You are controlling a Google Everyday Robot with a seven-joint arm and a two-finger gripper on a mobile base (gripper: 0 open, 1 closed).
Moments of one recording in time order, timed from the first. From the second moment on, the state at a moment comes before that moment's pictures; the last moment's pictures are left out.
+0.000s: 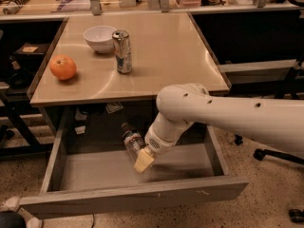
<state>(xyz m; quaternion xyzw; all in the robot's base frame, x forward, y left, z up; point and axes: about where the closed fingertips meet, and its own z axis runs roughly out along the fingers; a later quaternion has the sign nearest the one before) 0.469 0.003 0.643 -0.43 0.89 0.17 0.06</state>
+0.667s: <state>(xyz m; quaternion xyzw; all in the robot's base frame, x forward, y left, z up) 0.475 0.011 0.614 -0.43 0.88 0.20 0.06</state>
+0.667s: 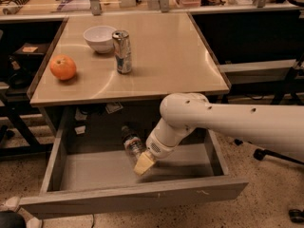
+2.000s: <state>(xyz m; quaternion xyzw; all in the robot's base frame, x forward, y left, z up) 0.475 0.011 0.613 -0.43 0.88 0.20 0.07</state>
